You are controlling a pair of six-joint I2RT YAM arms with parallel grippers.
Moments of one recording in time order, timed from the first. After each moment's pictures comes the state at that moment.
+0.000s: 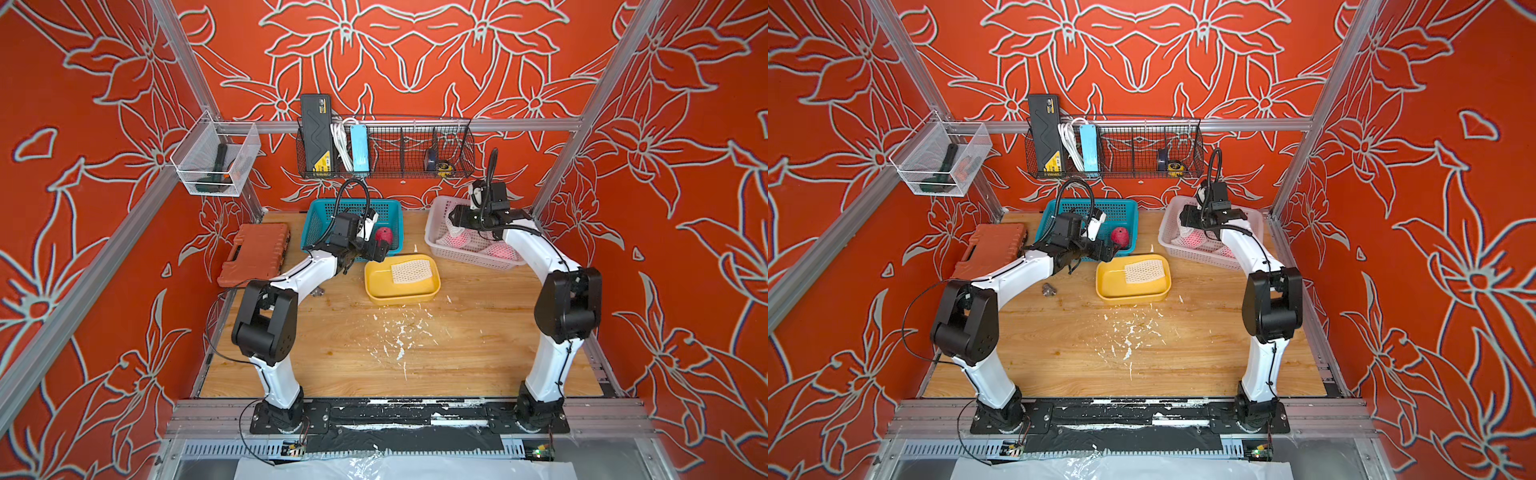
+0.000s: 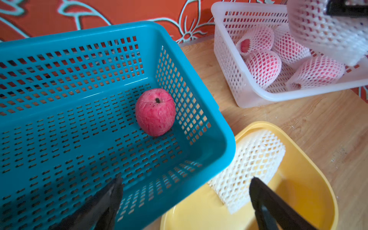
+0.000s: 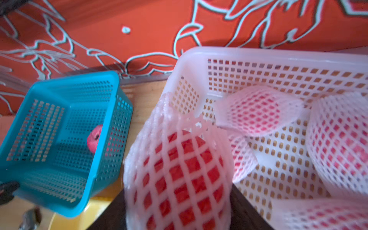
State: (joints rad) left arm -0.29 1.74 1.25 -0.12 0.25 0.00; right arm 0.21 1.88 1.67 -0.48 -0.20 0.25
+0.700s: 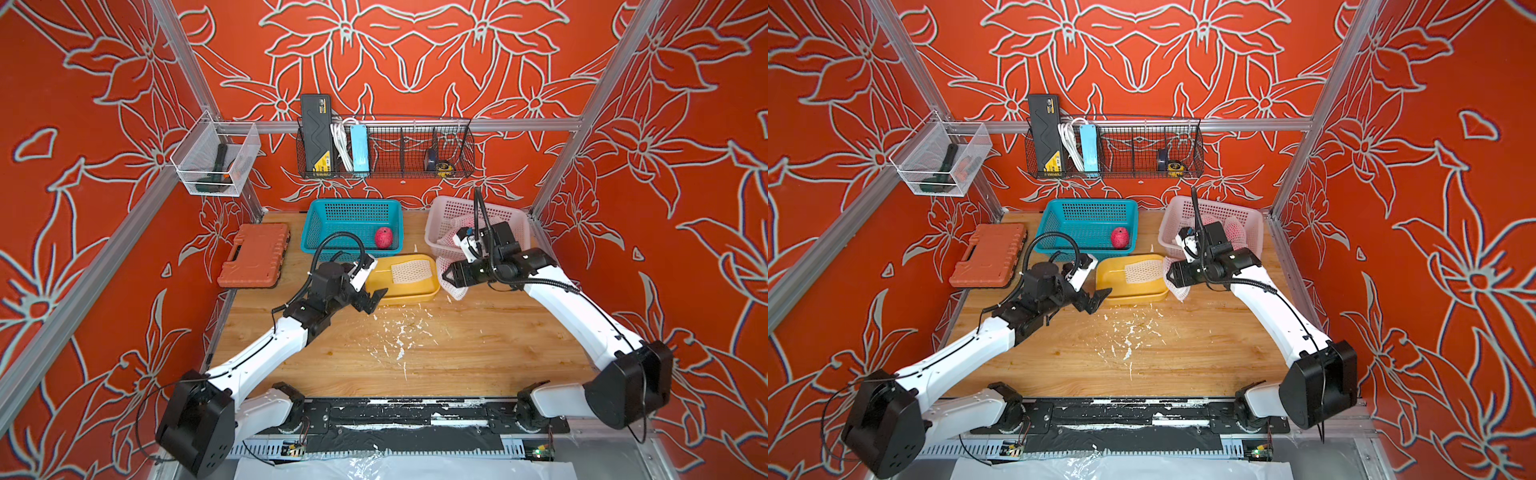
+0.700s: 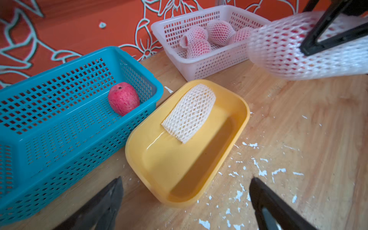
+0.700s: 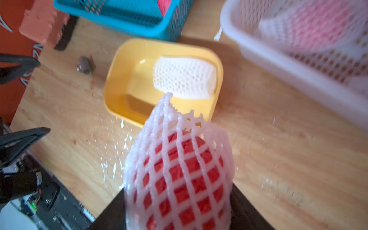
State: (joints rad) left arm -0.45 1.11 0.64 0.03 0.24 0.20; right arm 0.39 1.36 1.20 -0.84 -0.32 0.11
